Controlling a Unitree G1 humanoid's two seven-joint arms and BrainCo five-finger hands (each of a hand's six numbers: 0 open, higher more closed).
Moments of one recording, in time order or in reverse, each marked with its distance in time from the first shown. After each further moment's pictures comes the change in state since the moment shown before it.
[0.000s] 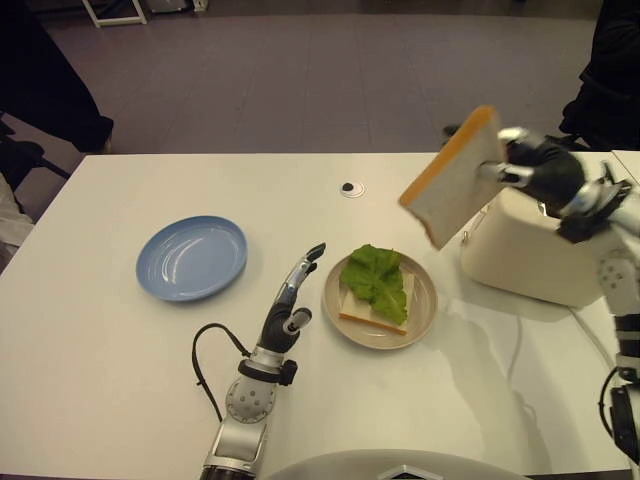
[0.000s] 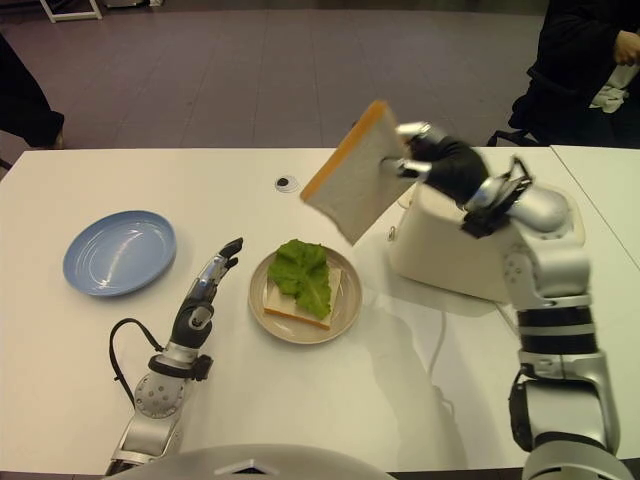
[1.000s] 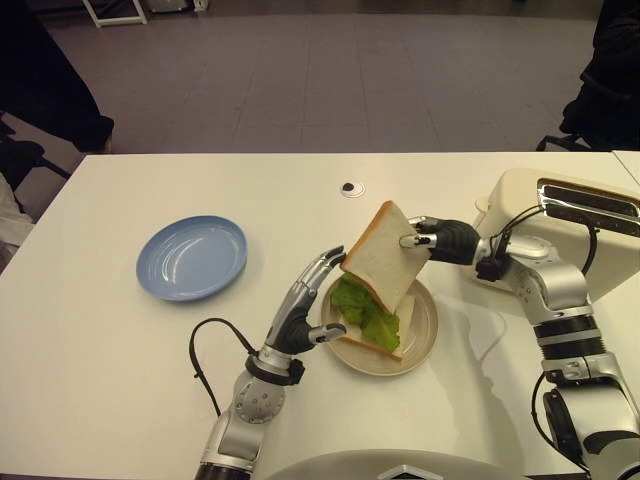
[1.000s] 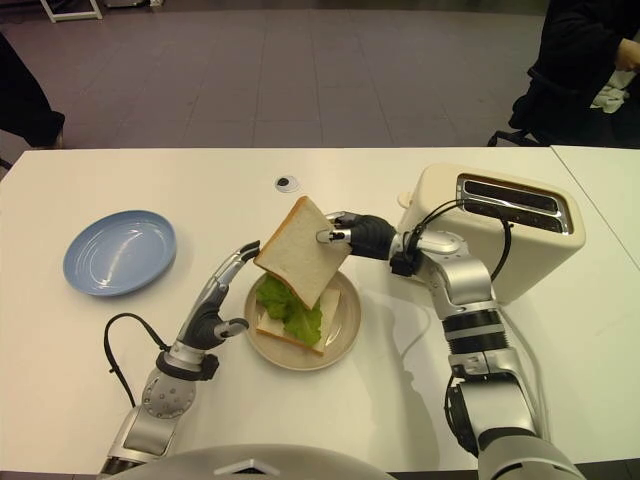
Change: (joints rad) left arm -0.013 0.023 -0.009 -0.043 0.302 -0.017 0.120; right arm -0.010 0.223 0.036 0.100 -0.155 0.351 0.199
